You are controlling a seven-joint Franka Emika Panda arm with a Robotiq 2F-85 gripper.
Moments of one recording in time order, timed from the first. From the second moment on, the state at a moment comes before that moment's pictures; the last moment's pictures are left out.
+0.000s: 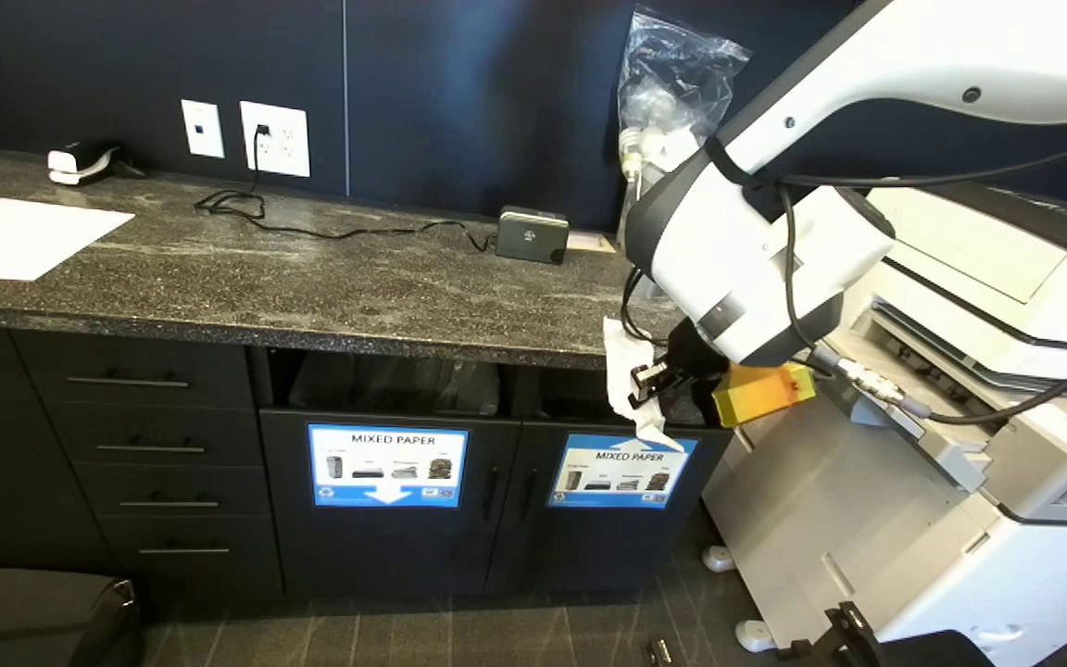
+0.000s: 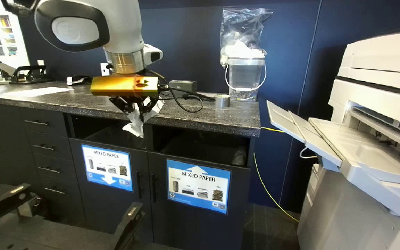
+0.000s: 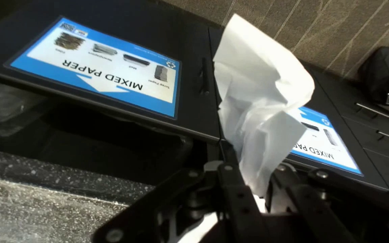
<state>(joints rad) -0.50 0.27 0.76 -2.58 1.09 3.30 -1.28</state>
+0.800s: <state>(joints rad) -0.92 0.95 0.76 -2.65 0.24 3.87 -1.45</state>
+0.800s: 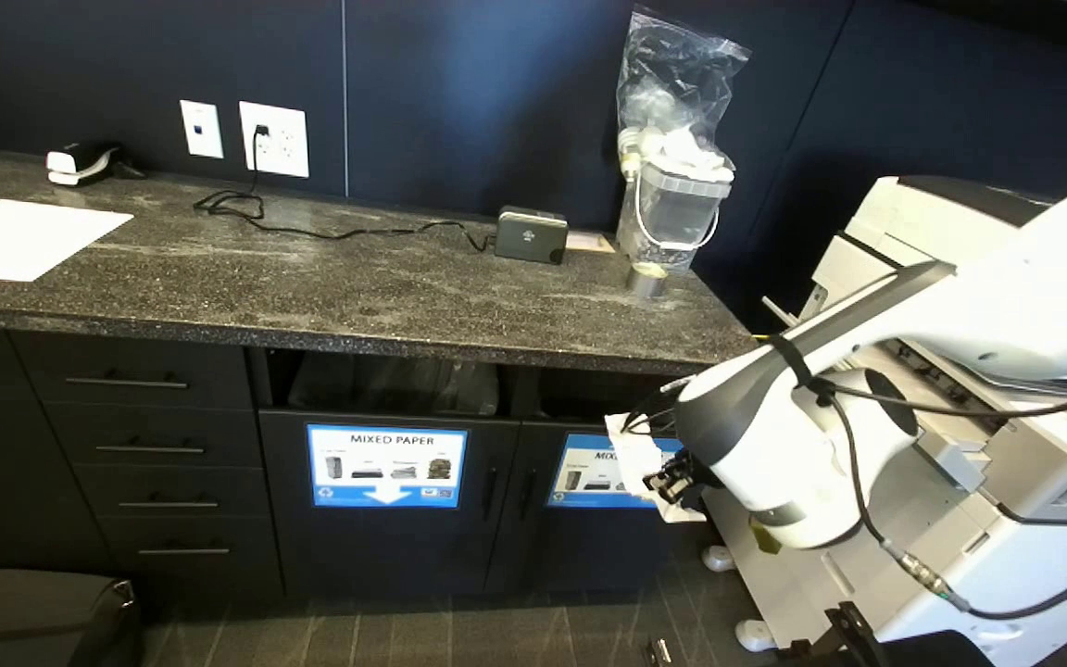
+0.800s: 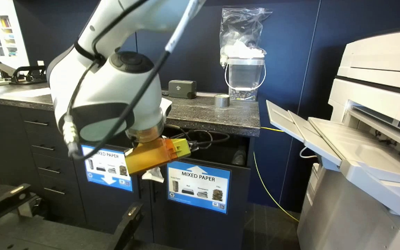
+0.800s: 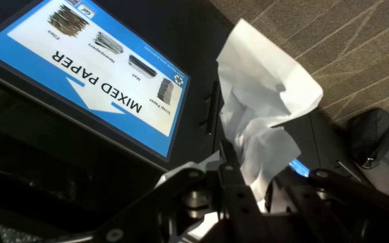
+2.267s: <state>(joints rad) -0.51 1.48 0.49 -1.72 -0.16 4.22 -0.81</state>
